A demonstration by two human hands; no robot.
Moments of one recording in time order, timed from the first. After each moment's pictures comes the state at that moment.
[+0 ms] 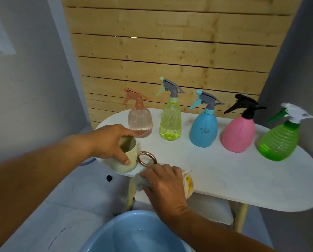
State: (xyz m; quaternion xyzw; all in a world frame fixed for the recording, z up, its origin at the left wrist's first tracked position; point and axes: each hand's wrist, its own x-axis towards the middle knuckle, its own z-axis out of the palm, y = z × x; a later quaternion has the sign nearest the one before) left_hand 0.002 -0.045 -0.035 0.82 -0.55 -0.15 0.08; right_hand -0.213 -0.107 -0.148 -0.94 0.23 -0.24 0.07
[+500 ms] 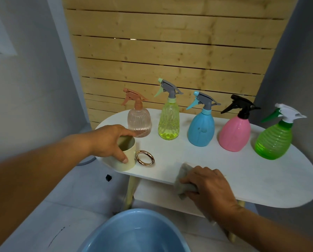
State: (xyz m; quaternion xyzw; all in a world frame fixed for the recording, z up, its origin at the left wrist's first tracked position) left_hand -0.004 -0.042 -0.030 0.82 -0.54 -0.18 0.07; right_hand -0.308 -0.173 -0.132 -0.95 0.22 -0.20 0.07
